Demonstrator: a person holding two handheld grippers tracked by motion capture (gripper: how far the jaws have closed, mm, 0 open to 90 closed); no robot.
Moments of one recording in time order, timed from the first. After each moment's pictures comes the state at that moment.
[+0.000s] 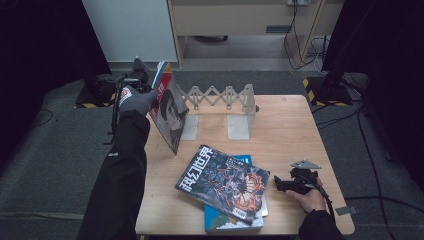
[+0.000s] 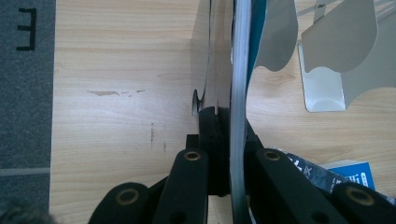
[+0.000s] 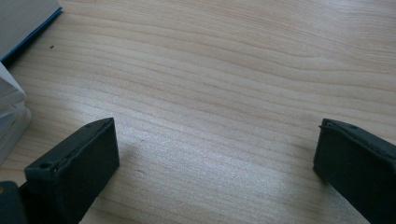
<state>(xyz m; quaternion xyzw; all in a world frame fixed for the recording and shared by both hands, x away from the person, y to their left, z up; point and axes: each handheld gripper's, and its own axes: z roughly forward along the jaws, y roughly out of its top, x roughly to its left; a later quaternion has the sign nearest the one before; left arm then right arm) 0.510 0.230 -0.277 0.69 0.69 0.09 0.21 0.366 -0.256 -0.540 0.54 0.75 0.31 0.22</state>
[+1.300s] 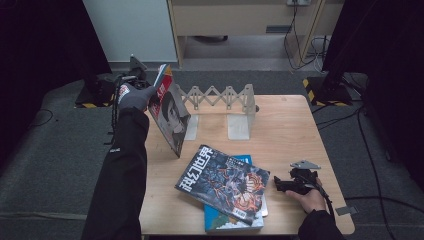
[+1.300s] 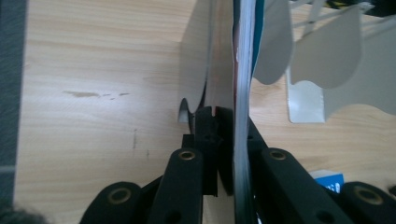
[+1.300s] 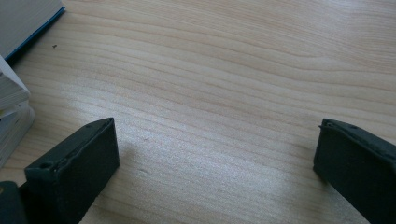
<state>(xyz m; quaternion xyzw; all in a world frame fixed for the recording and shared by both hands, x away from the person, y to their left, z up) 0.526 0.246 -0.287 0.67 0.69 0.03 0.27 0.366 -0.256 -0.540 0.54 0.75 0.31 0.22</state>
